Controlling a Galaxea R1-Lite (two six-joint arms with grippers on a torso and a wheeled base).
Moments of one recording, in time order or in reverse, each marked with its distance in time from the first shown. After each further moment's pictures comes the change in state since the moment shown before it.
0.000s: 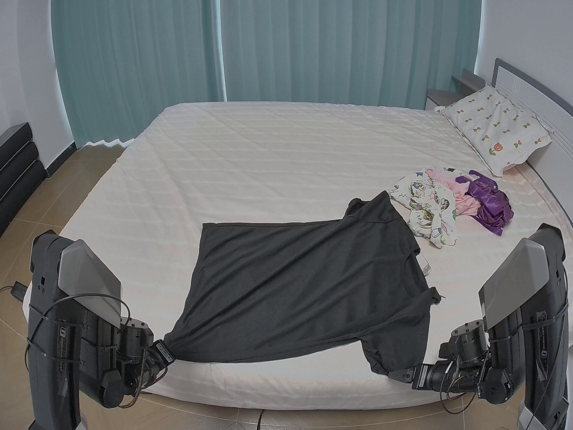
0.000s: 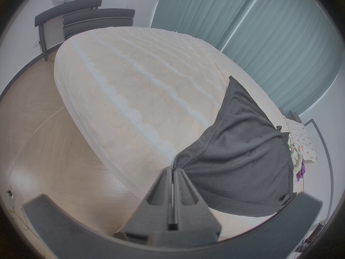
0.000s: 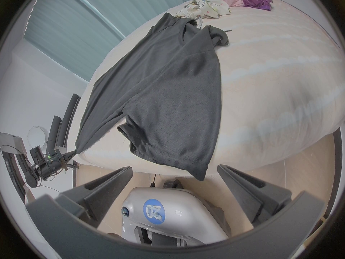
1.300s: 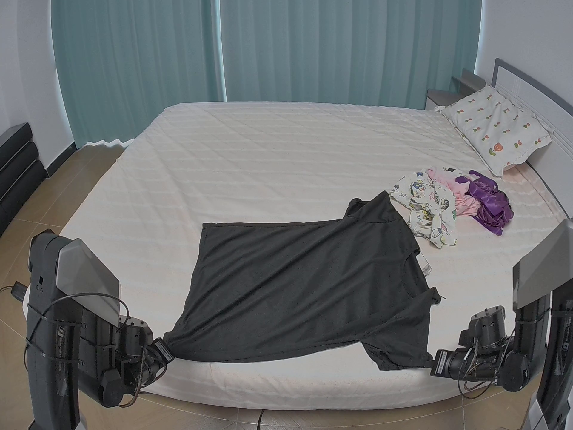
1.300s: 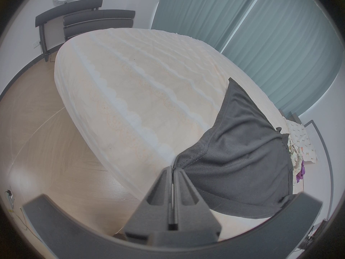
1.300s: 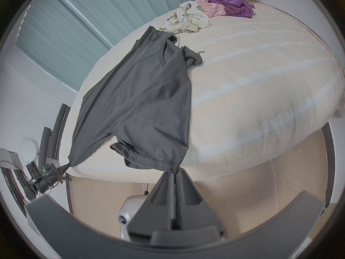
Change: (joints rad) left arm 0.003 -0.009 -0.002 0.000 0.007 0.001; right arm -0.104 -0.168 0.000 0.179 -0.046 -0.021
